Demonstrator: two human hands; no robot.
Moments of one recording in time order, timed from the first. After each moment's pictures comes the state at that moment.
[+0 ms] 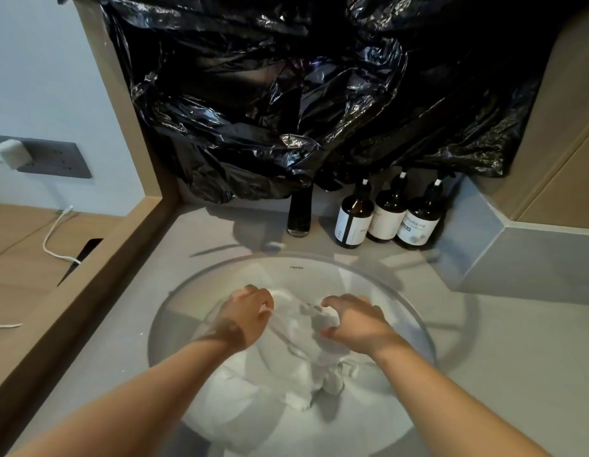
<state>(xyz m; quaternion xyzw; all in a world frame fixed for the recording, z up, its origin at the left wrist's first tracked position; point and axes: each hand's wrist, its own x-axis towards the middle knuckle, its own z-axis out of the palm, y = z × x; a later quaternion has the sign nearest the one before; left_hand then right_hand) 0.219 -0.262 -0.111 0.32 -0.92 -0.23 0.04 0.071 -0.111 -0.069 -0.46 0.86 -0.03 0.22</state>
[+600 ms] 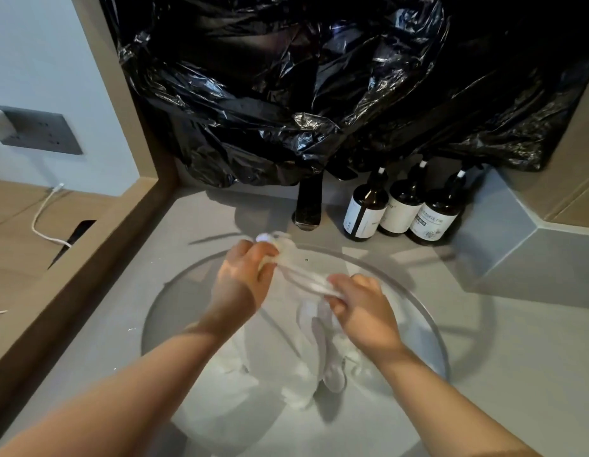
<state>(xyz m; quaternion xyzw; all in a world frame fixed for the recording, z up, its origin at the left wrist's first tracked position) 0.203 -0.278 -0.093 0.30 -0.88 -0.22 0.31 0.070 -0.120 -0.080 -0.45 0.86 -0.21 0.12</state>
